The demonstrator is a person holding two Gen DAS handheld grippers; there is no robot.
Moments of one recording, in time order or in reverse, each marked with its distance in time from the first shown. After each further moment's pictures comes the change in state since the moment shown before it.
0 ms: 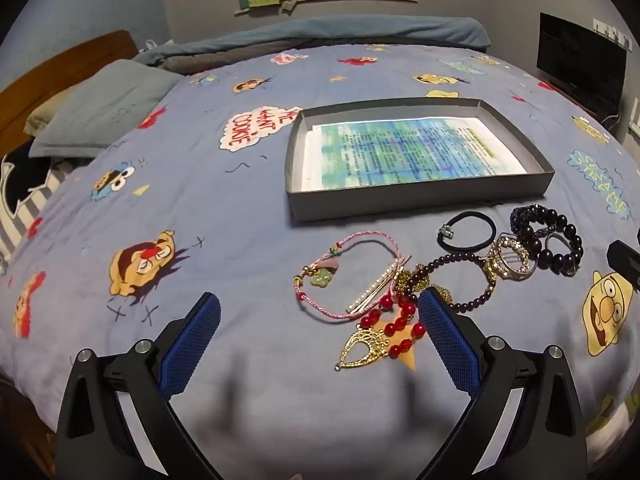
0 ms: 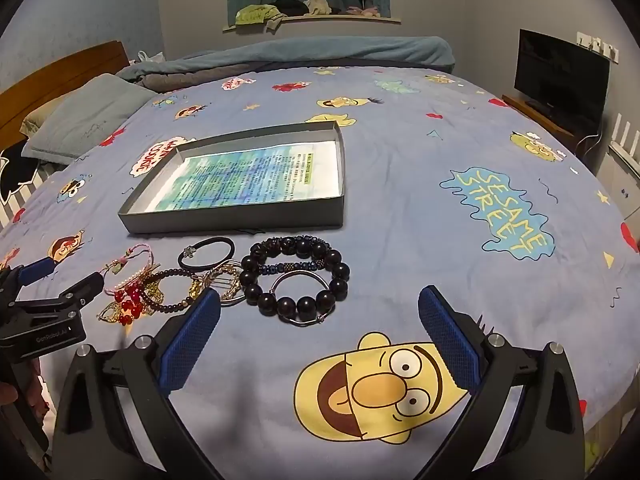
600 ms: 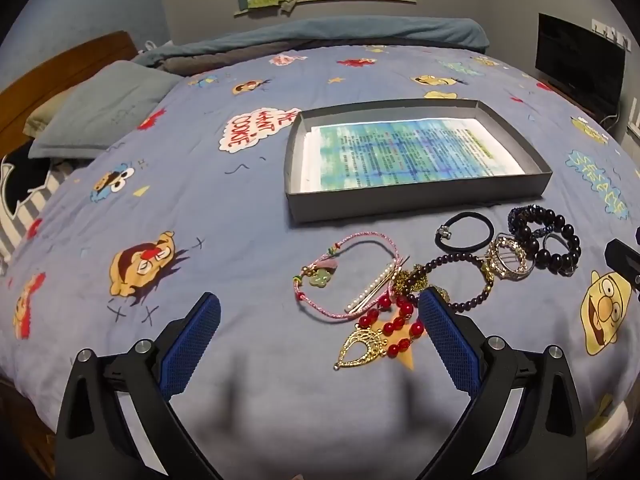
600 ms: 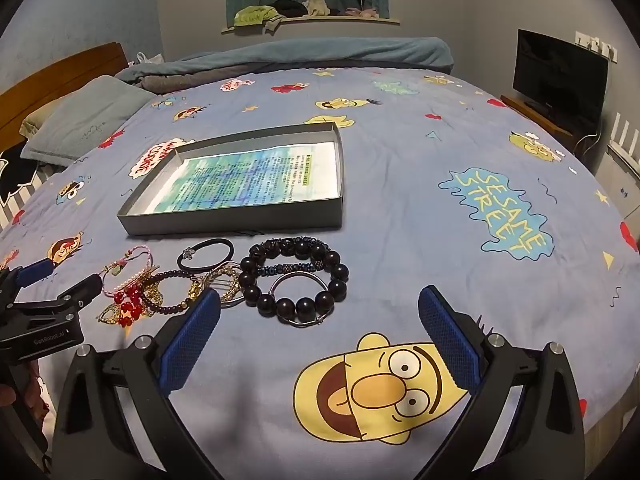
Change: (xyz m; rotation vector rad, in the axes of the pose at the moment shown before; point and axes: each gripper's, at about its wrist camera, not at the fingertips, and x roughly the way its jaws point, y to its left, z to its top) left arm -0.002 -0.002 0.003 0.000 -0.002 -0.011; right arm -0.001 0.000 -0.001 -0.003 -0.011 0.002
